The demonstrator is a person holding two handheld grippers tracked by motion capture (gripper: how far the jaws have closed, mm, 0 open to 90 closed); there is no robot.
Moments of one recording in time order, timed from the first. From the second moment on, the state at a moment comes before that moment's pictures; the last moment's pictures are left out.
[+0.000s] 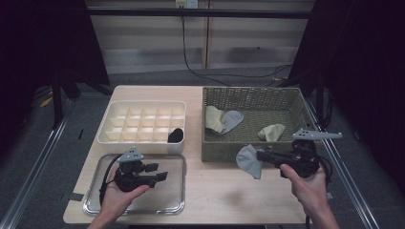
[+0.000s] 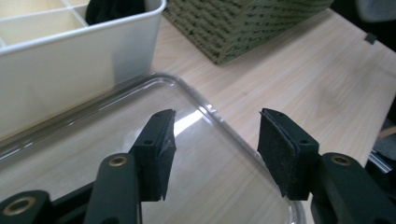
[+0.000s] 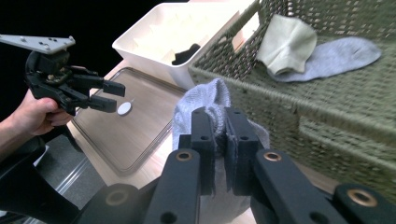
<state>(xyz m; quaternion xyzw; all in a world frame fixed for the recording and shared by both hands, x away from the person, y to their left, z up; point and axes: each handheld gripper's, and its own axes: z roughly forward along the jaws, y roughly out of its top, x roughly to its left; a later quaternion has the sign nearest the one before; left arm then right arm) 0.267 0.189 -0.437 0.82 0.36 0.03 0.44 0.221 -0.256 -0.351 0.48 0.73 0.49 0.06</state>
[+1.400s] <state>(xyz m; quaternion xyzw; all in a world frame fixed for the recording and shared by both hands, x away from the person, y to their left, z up) 0.278 0.145 -0.449 0.83 0.34 -0.01 0.44 0.245 -0.218 -0.458 0.48 0.75 0.46 -0.02</state>
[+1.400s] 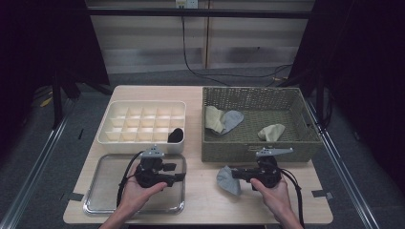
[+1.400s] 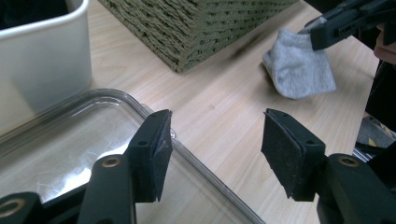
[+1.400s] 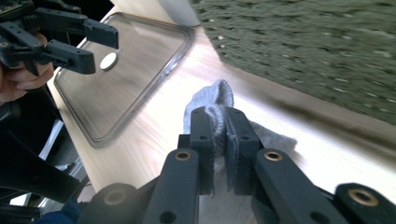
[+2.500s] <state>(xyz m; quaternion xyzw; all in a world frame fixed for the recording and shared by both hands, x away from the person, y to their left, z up) 0.278 0.138 -0.445 0.84 0.32 -0.01 0.43 0.221 -0.284 -0.459 0.53 0.74 0.41 0.05</state>
